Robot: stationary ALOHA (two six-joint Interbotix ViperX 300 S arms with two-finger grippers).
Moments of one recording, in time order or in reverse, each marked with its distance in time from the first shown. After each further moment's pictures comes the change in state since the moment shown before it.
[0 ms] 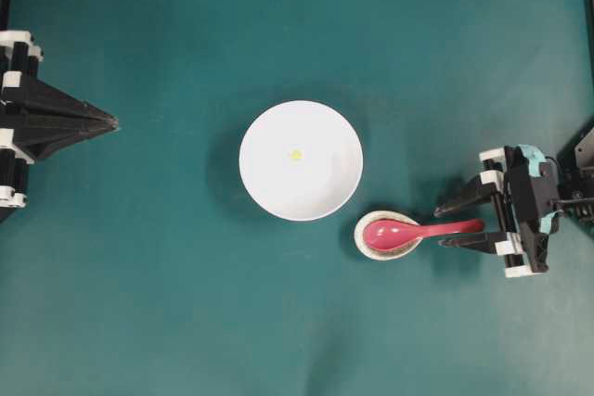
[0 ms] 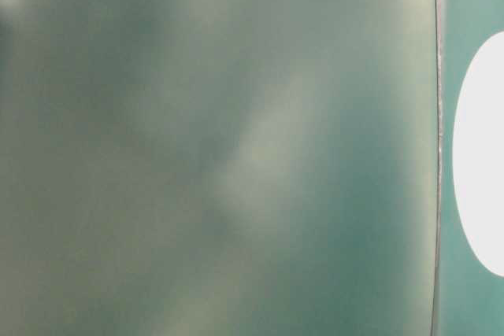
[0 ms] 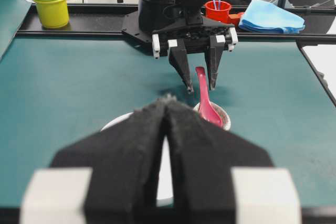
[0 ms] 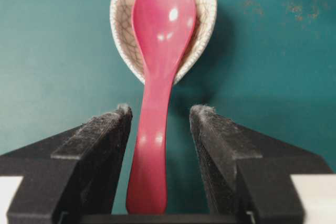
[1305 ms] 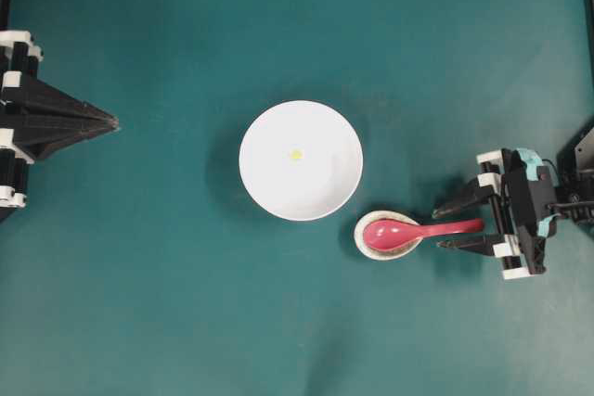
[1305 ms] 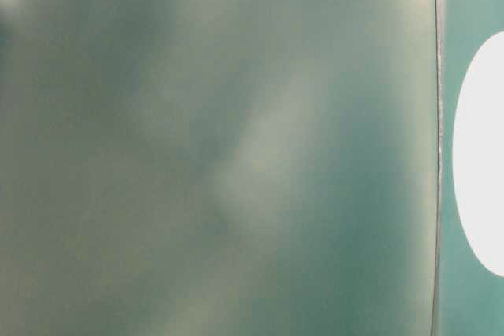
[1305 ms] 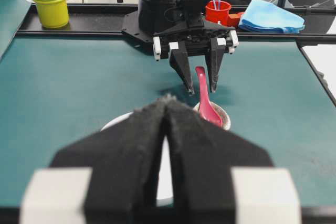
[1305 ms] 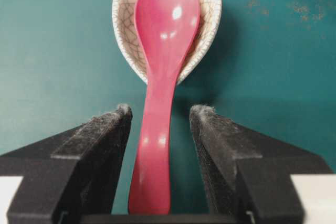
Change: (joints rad) left arm 0.000 0.000 0.000 0.000 0.000 0.000; right arm 0.009 0.041 -0.002 0.000 -0.044 0.002
